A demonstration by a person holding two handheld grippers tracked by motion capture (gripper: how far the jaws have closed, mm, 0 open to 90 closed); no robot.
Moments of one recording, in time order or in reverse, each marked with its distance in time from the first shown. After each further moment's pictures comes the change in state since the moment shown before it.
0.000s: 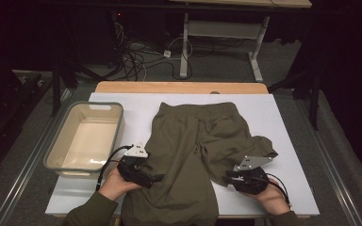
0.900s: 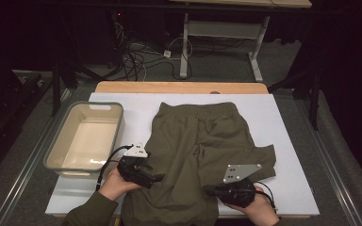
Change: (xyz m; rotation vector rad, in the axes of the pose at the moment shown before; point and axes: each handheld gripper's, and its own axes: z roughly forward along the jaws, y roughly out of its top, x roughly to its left) left arm -0.001 0.001 -0.001 -0.009 -0.007 0.007; right arm 0.068 0.039 -0.011 -0.086 0.246 -0.099
